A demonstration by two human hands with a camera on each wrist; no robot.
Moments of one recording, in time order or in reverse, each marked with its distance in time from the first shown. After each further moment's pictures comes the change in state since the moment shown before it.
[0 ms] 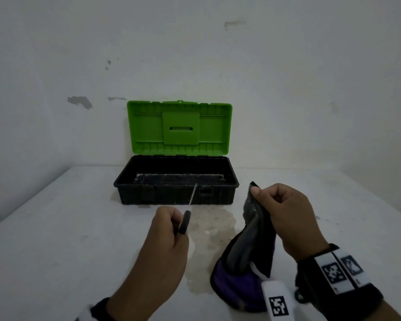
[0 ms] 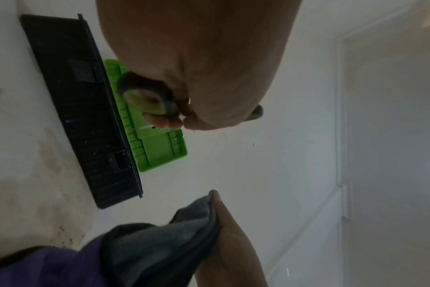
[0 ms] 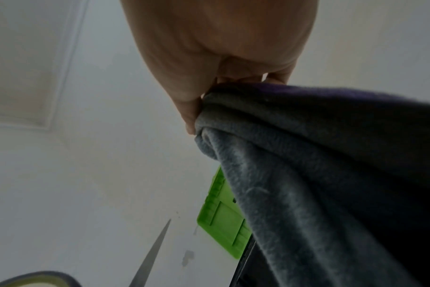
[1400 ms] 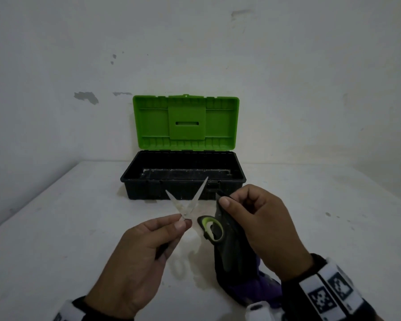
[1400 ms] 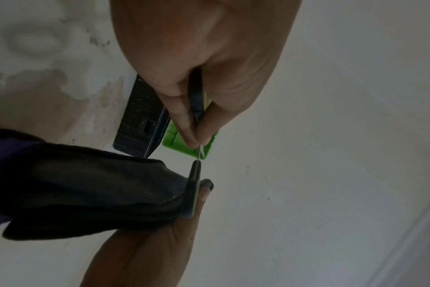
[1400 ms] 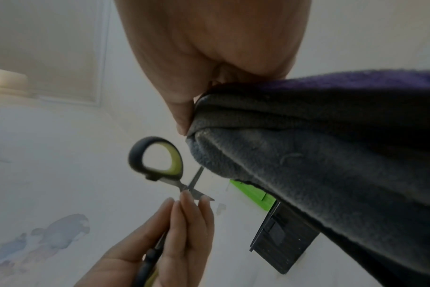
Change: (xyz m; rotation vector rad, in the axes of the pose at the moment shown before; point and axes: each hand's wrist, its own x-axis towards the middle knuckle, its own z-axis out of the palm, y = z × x) left_hand 0.001 0.003 -0.025 -0.874 0.065 -0.570; right_hand -0.045 -0.031 0.036 0.082 -0.282 -0.102
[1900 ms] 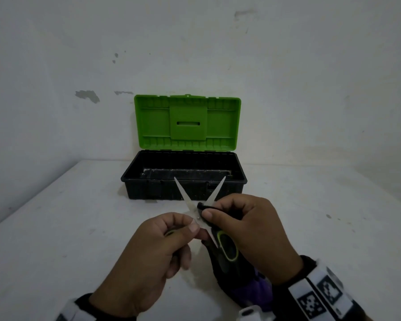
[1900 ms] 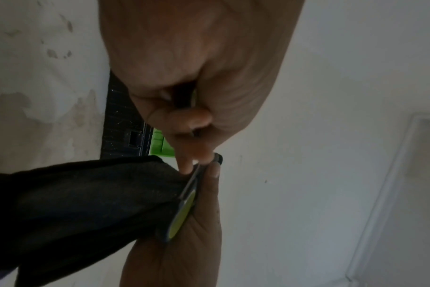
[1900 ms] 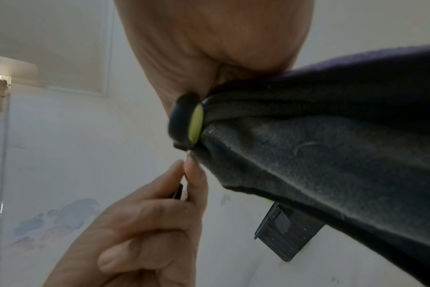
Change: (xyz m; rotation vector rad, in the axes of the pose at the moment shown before) left_hand -0.008 0.005 0.009 0.395 -0.163 0.077; right_hand -0.003 -0.013 0.013 -0.014 -0.156 -0.037
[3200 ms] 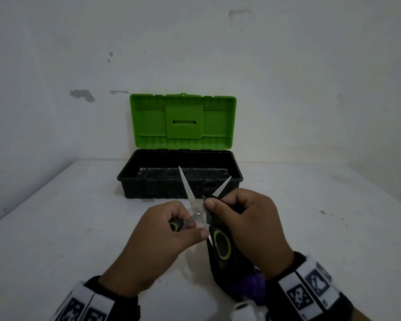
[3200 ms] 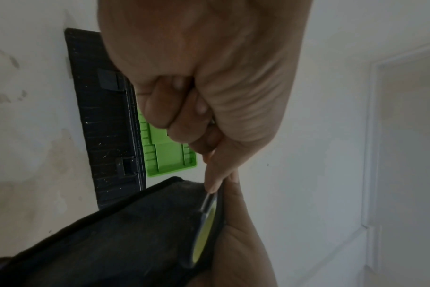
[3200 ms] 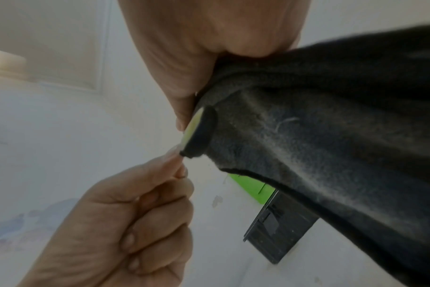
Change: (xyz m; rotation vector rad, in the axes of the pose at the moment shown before) left_hand 0.016 -0.005 -0.003 0.473 0.024 0.341; right_hand 0.001 0.015 0.003 -0.187 0.234 -0.074
